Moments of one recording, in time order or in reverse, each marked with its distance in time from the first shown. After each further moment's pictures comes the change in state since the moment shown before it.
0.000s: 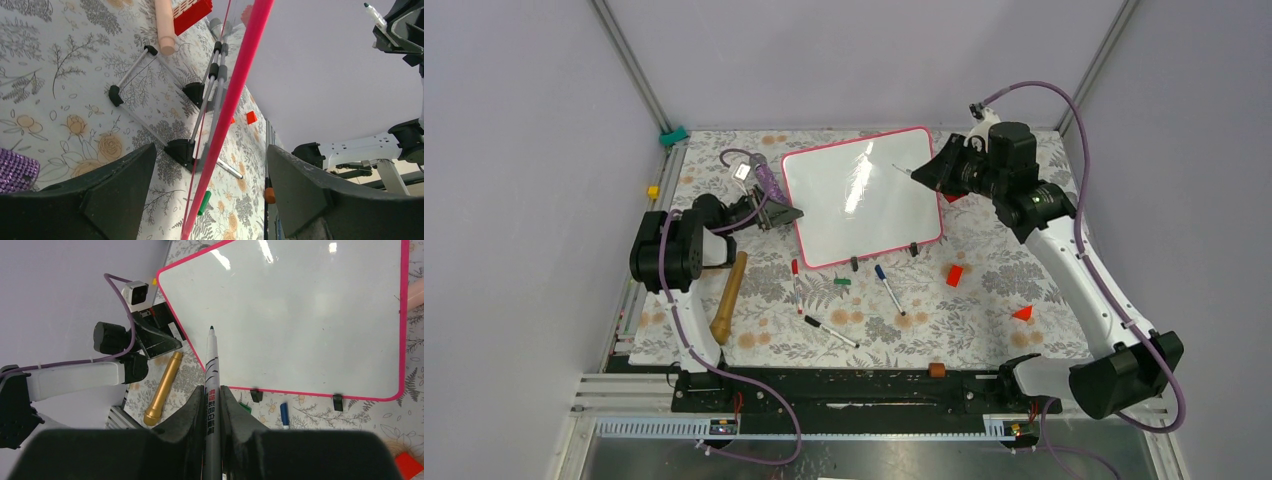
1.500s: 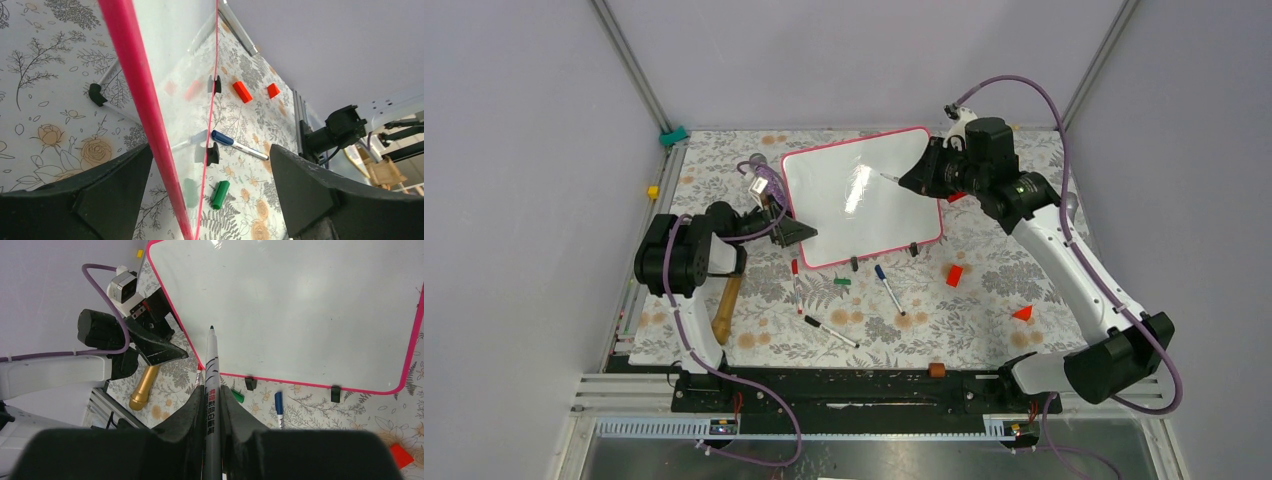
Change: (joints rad) left arm -0.082 -0.042 -0.094 0.002 -0.005 0.251; right arm 0.082 0.079 0.093 -0.111 0.053 -0.072
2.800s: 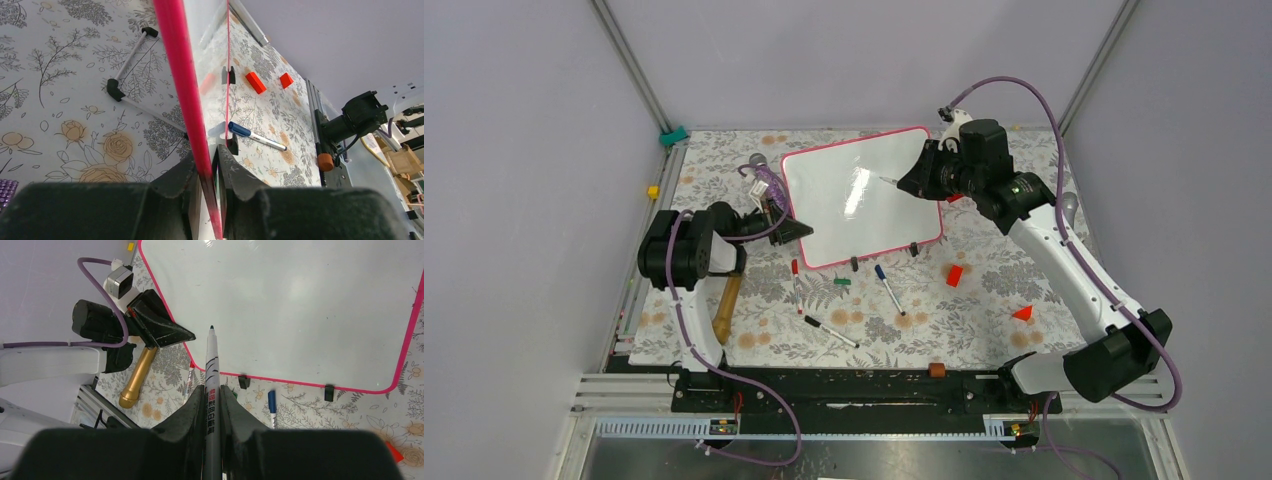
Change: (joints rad) left arm 0.009 0.055 0.017 0.003 0.038 0.124; right arm 0.023 0.015 -0.001 -0.010 0.028 -0.030
